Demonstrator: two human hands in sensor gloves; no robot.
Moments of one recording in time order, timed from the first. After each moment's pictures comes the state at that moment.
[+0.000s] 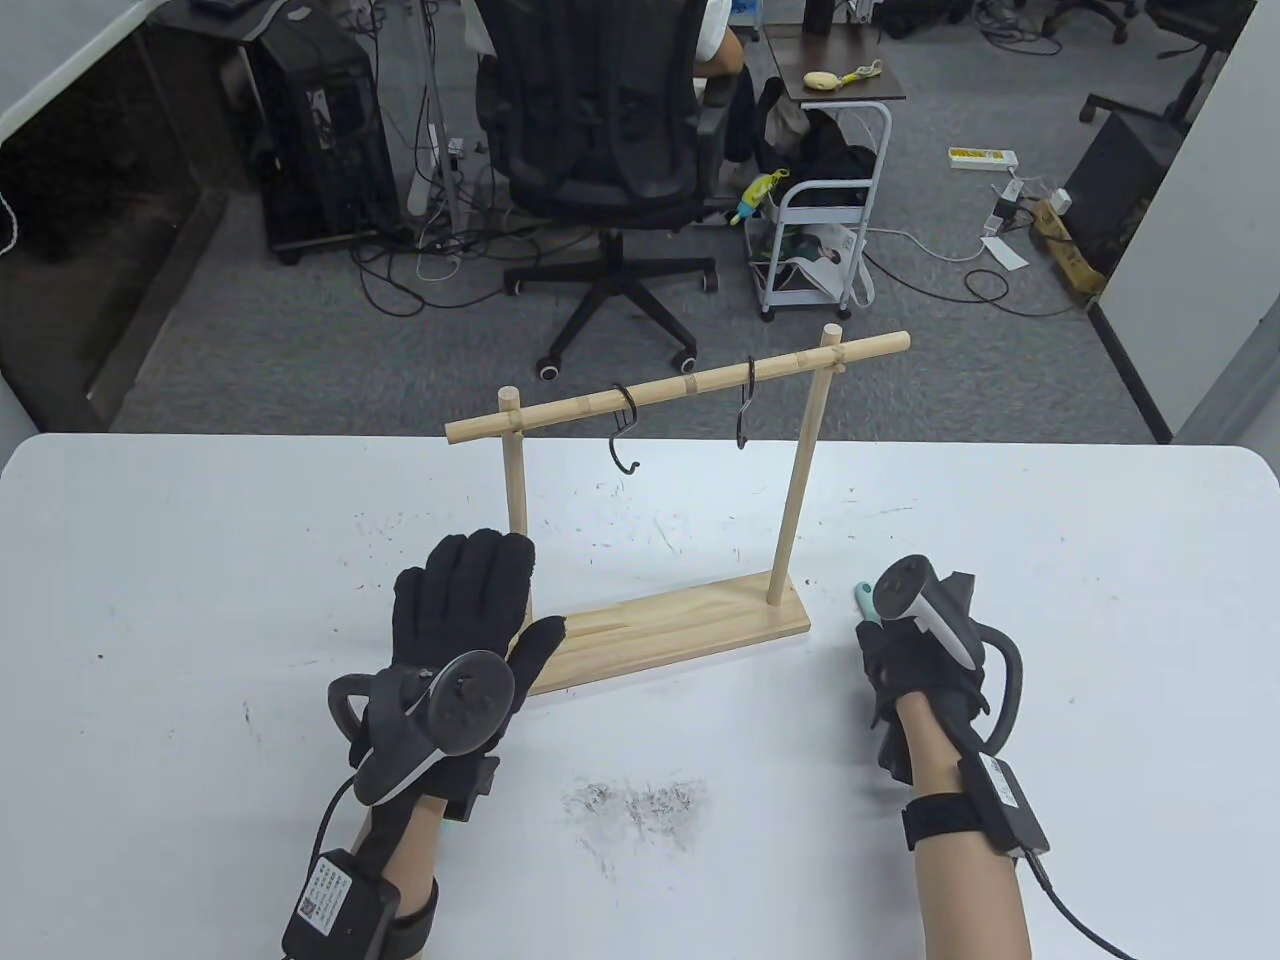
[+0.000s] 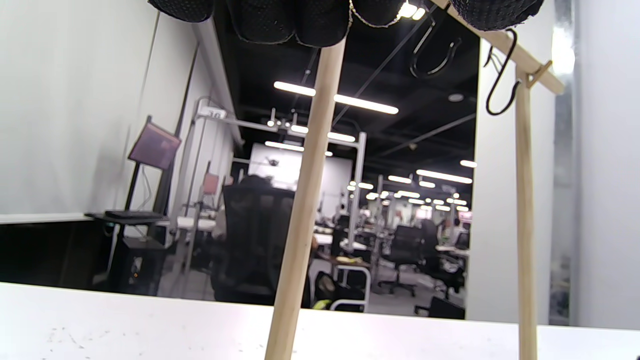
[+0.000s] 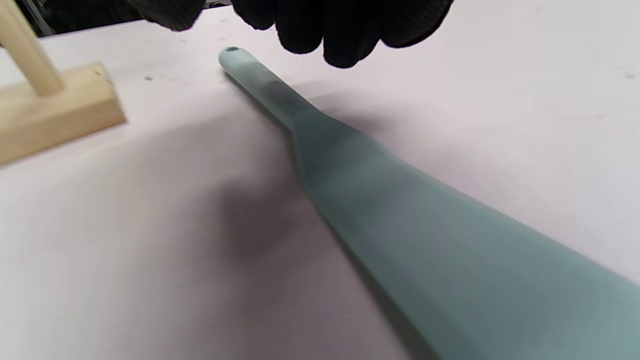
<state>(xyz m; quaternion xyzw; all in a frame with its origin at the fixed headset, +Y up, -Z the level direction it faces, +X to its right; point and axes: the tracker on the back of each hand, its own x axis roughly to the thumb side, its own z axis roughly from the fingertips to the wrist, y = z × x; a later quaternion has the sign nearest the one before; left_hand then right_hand) -0.172 -0.612 -0.311 0.19 -0.07 0.08 0.98 0.251 -0.726 -0.433 -0.17 0.21 0.96 0.12</state>
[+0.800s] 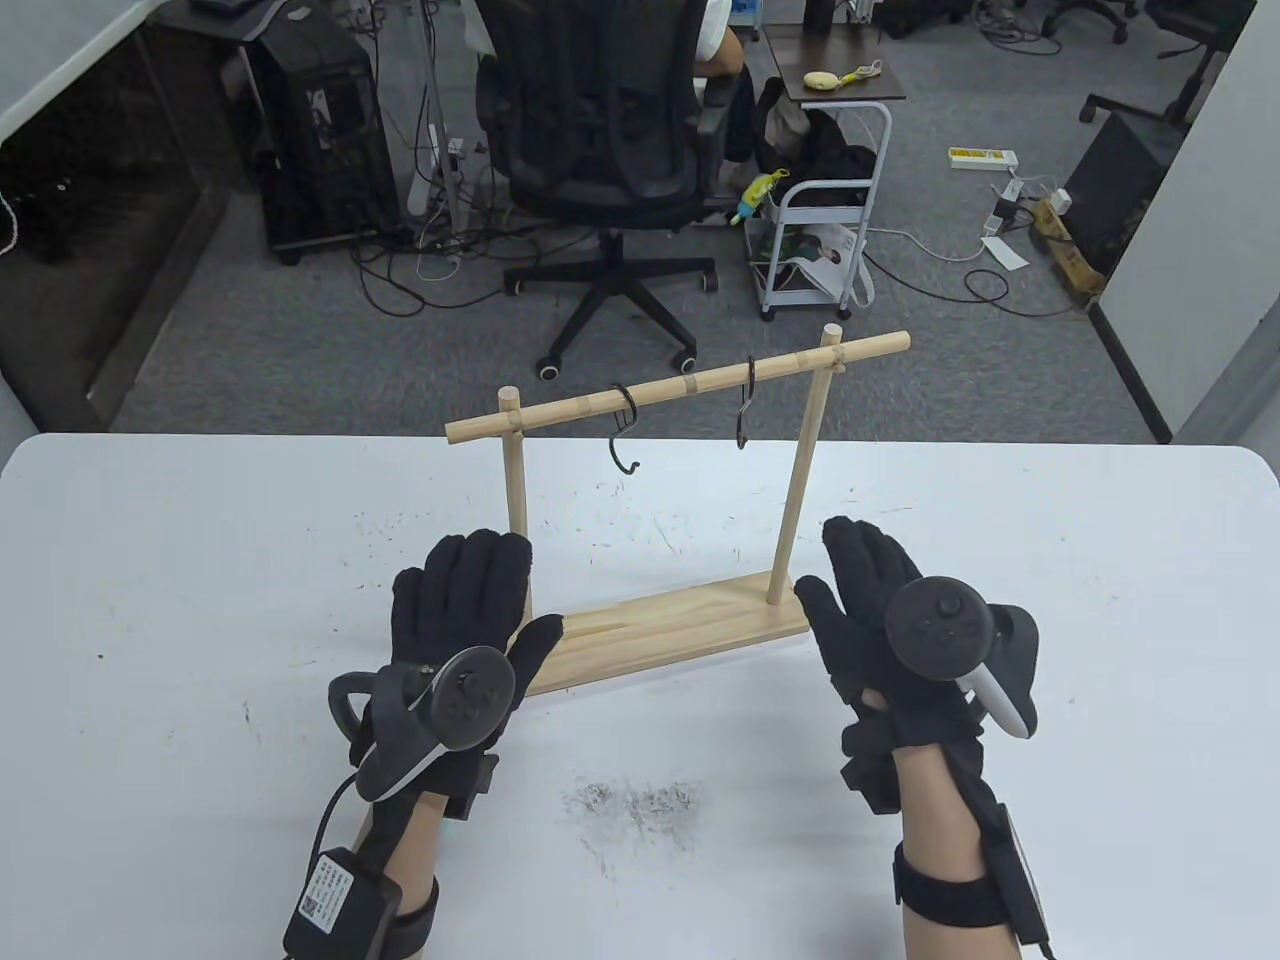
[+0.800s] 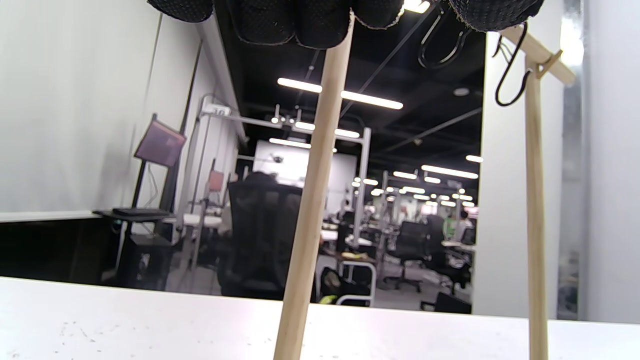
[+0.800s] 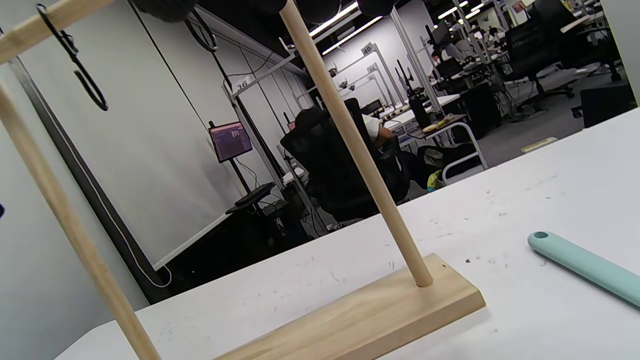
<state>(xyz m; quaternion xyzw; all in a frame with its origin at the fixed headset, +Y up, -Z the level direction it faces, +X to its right) -0.173 -0.613 -0.313 0.18 -0.06 0.08 0.98 0.191 -0.605 -0.343 0.08 -0.06 0.96 0.27</state>
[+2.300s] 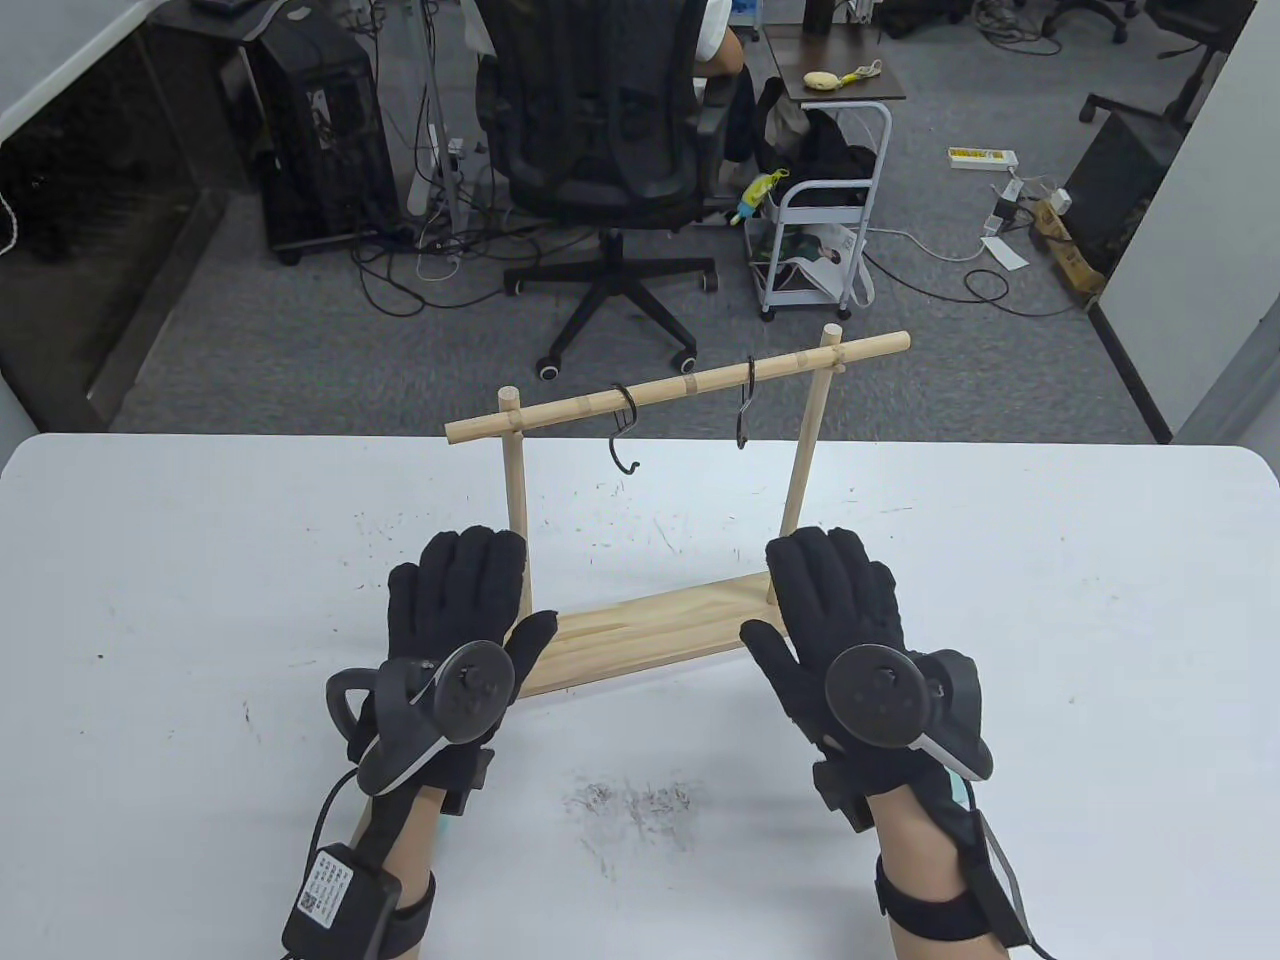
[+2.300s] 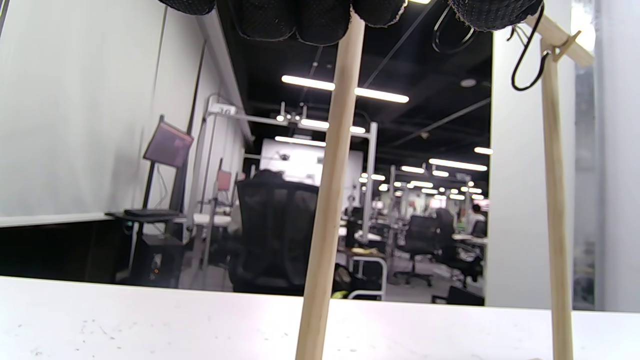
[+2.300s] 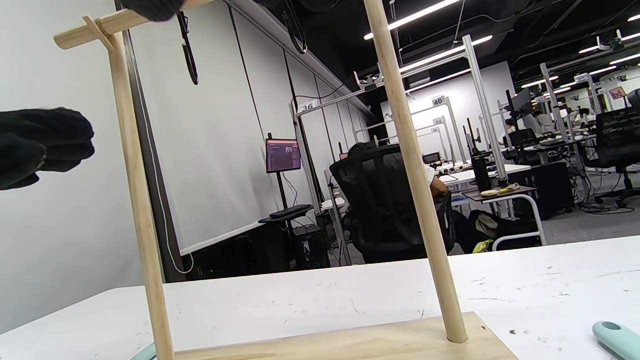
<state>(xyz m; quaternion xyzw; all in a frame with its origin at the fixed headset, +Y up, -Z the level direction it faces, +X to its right) -0.176 -0.616 -0.318 0.18 -0.05 0.06 0.98 0.160 -0.615 -0.323 0.17 -0.14 0.96 0.18</state>
